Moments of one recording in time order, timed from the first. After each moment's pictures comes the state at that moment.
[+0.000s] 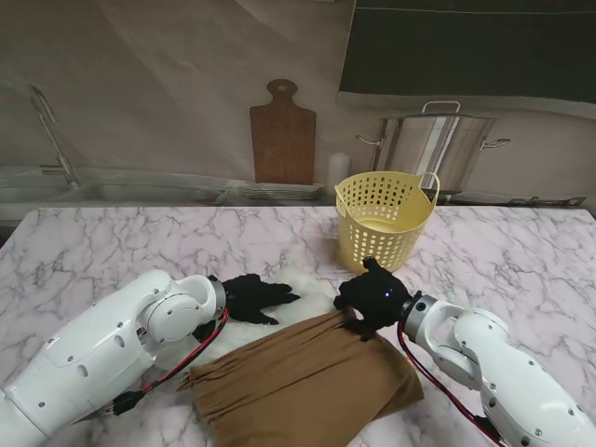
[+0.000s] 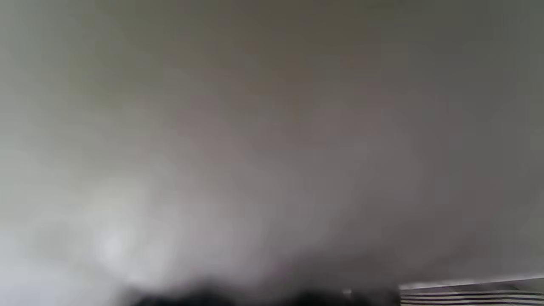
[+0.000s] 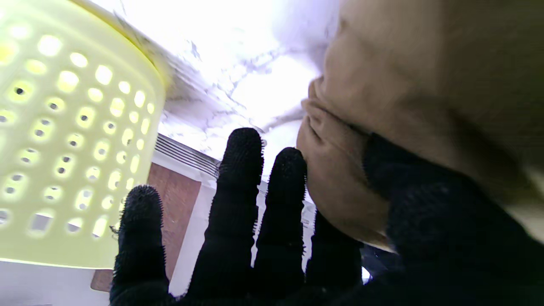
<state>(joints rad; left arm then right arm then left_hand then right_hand) 1.13 -0.99 -0.78 -1.50 0.78 -0.16 -0.57 -1.49 -1.01 1.15 -1.58 -1.36 -0.41 -0.07 0.93 0.00 -0.01 -0.01 0.21 0.06 -0.07 0.23 0.20 0.04 0.00 0.08 0.30 0.08 0.08 0.27 0.07 0.10 0.08 0.46 0.54 -0.56 0.78 -0.14 0.73 -0.27 0.98 0.93 0.79 -0.14 0.78 0.75 0.84 -0.08 0.74 0.69 0.17 0.41 0.79 0.34</state>
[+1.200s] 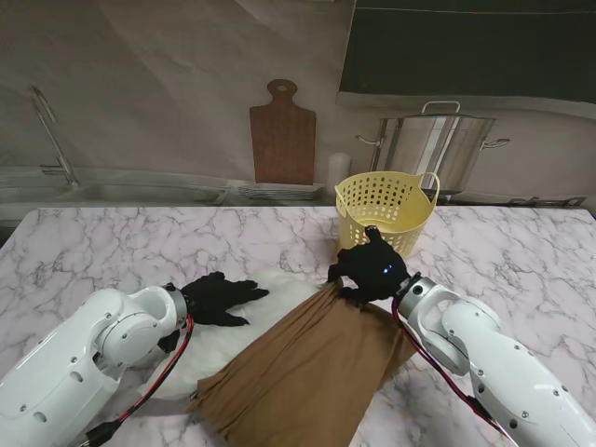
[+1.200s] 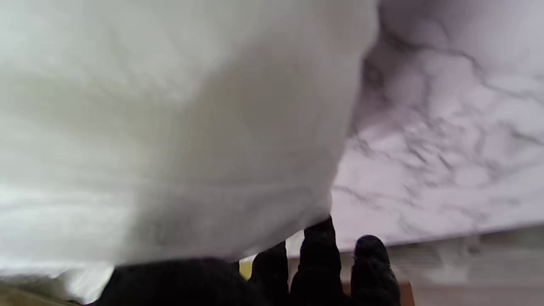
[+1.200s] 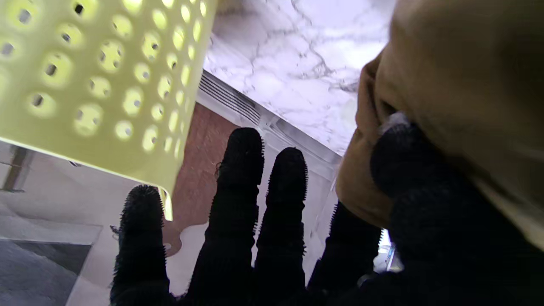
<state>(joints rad) 1.43 -0.99 -1.15 -1.67 0.98 -0.24 -0.54 -1.37 -1.00 1.04 -1.52 -1.36 -0.24 -0.25 0.92 0.00 -0.03 -0.01 0.22 0.03 -0.08 0.21 0.26 0.04 0.01 0.09 0.35 0.09 0.12 0.27 0.09 0.10 0.09 0.48 0.55 -0.50 0.68 -0.14 0.68 -0.45 0.84 0.92 0.79 -0.14 0.78 0.75 0.84 -0.08 0.71 0.68 0.17 0.41 0.81 0.32</state>
